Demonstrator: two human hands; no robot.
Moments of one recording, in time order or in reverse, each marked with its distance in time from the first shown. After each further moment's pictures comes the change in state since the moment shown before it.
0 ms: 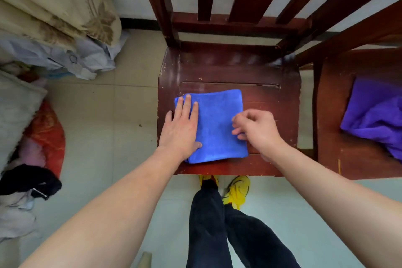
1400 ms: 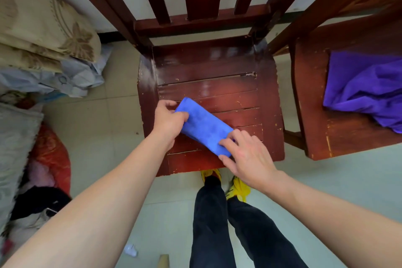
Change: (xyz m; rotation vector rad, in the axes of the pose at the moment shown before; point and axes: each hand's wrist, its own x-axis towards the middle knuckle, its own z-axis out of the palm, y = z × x) left_hand 0.019 0.031 -0.034 -1.359 0.109 -0.596; right_hand -0.047 0.080 -0.024 -1.072 0.040 -0.751
